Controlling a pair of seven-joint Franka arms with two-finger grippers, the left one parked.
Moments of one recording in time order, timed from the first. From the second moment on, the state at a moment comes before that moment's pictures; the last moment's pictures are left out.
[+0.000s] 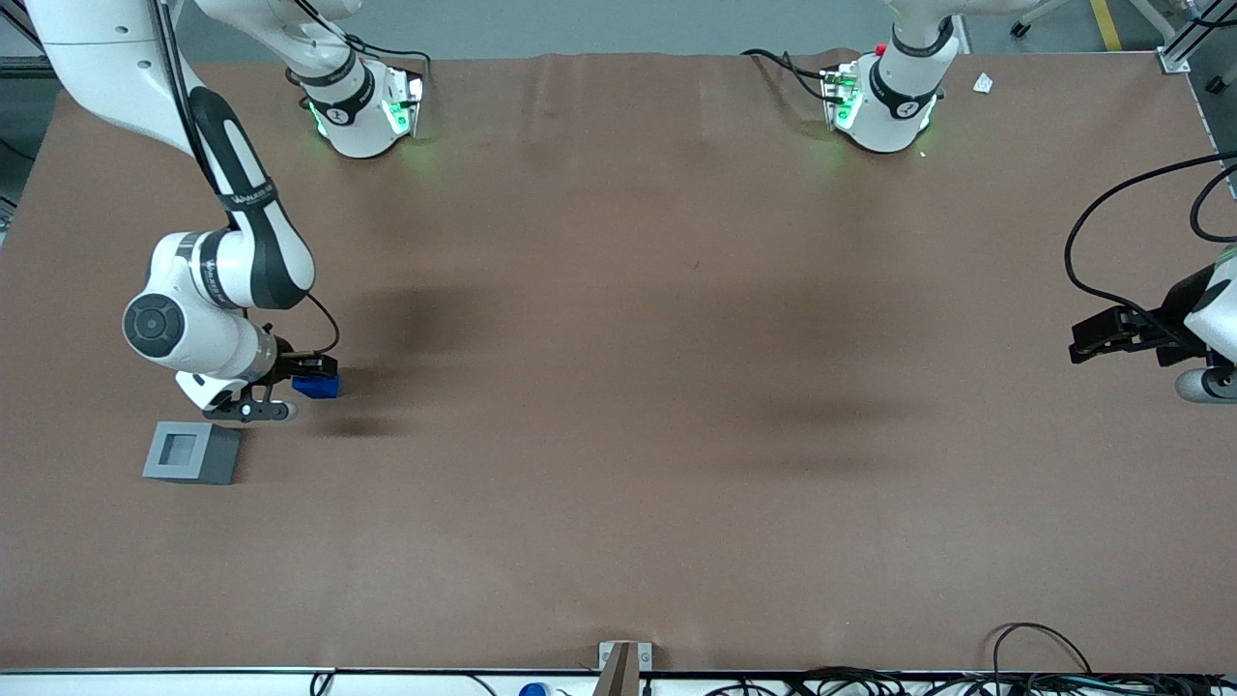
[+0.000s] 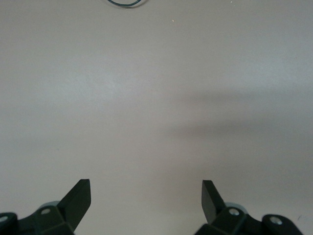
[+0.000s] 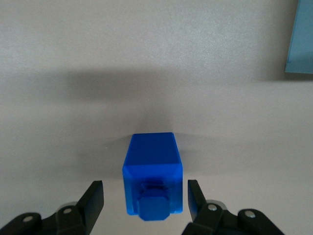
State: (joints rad) arm 0.04 0.39 -0.04 -2.08 0.00 2.32 0.02
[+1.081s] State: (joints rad) arm -0.04 0.41 -0.05 -1.83 0.00 2.13 0.02
